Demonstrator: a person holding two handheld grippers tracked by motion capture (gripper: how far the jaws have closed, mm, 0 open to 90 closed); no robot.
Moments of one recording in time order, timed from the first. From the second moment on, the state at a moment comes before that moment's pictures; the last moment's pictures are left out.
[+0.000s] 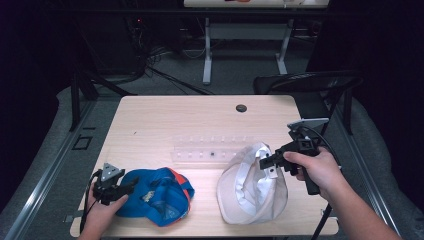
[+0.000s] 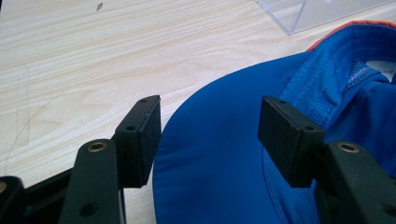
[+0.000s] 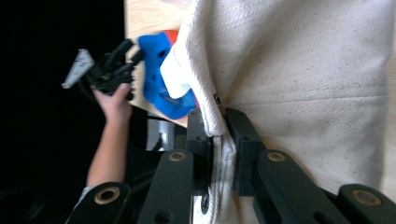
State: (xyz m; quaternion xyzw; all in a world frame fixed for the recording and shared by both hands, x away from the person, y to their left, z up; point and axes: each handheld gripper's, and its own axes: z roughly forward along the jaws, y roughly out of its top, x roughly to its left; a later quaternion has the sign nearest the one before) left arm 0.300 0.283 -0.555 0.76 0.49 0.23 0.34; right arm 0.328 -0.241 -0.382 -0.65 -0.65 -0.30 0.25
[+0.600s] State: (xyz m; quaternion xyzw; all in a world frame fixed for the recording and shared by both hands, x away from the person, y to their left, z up) left arm 0.299 0.283 -0.555 0.76 0.49 0.24 0.35; right arm 0.327 -0.228 -0.360 -0.62 -0.64 -0.35 0.27
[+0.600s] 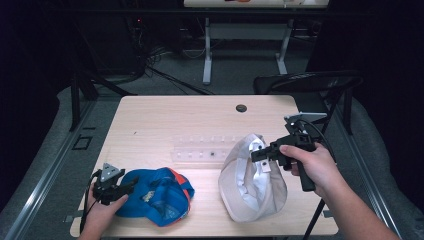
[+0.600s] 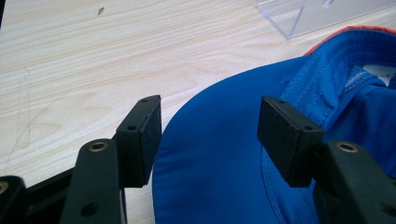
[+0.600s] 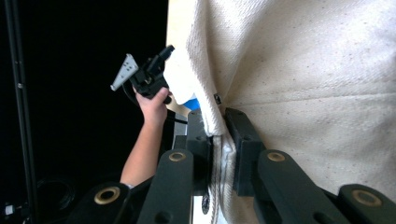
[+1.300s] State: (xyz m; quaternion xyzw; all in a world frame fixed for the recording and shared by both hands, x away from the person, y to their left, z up) left arm 0.290 0.266 -0.544 0.76 0.47 0.24 0.38; right arm 0.363 -0.197 -0.318 -0.62 -0.62 -0.42 0.25
